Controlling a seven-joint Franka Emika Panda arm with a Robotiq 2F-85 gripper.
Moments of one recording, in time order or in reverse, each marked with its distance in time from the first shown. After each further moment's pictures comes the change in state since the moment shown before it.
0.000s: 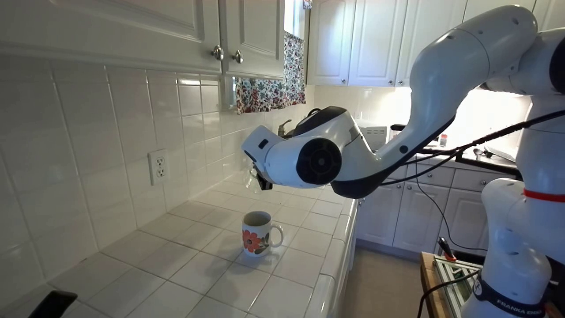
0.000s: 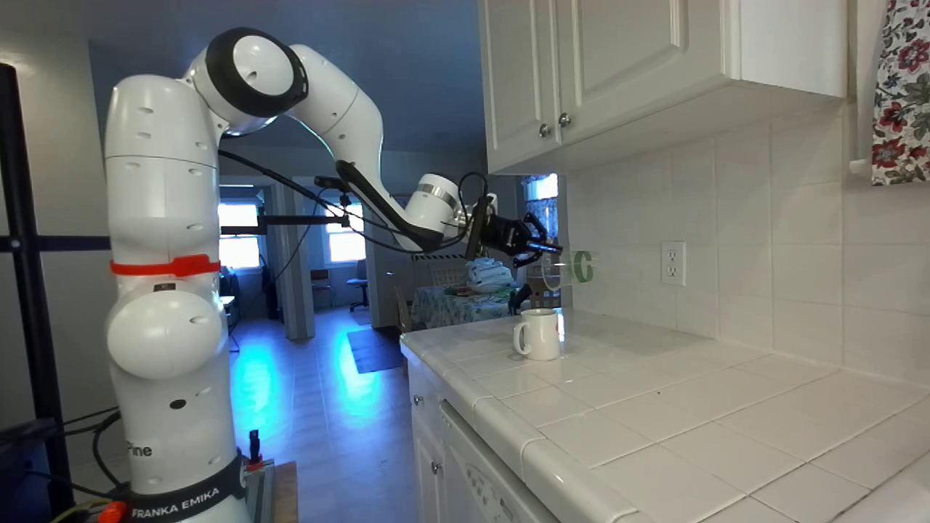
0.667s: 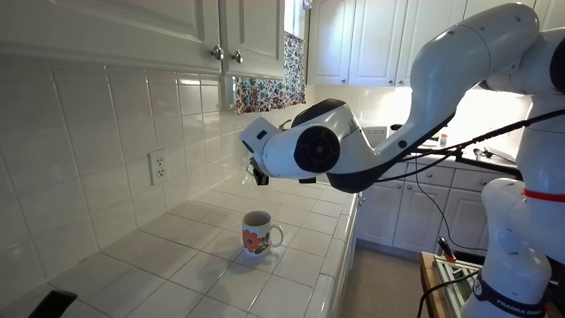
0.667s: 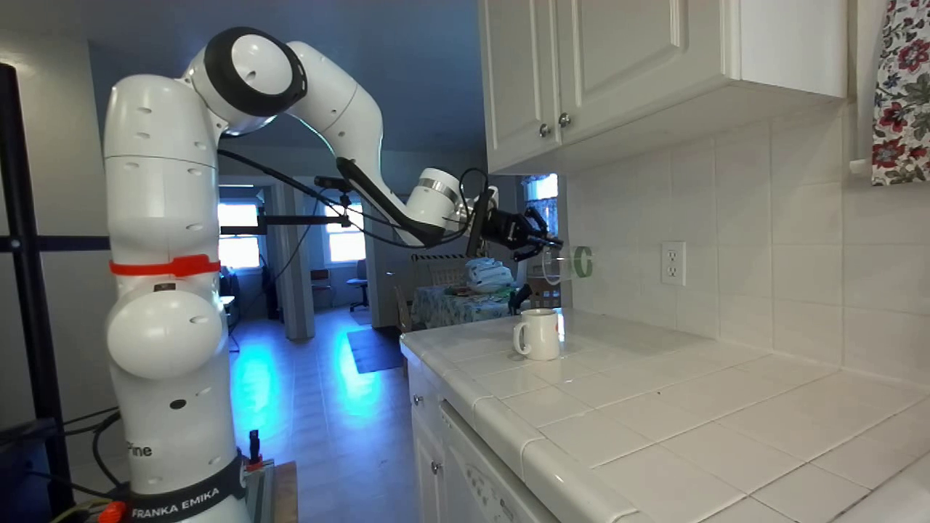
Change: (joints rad) arm -0.001 -0.007 -0.005 0.029 0.031 0.026 0.022
